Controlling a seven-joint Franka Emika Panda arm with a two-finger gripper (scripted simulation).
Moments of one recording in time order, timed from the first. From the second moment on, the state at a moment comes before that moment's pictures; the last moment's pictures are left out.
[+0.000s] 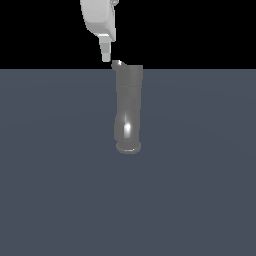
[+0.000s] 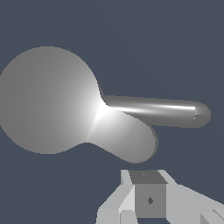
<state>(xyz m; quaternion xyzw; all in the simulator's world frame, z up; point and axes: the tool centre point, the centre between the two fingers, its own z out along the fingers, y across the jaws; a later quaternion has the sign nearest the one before) -0.058 0.050 0.314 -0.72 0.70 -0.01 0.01</state>
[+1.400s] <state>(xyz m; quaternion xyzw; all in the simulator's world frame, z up) -0.025 -0.024 0.316 -0.72 0.69 -0.01 0.01</state>
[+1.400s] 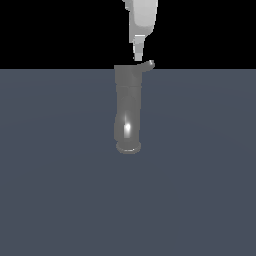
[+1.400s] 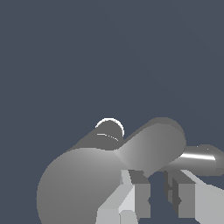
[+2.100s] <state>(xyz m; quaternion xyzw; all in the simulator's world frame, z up) 0.014 -0.046 0.316 -0.71 0.70 -0.01 0.01</state>
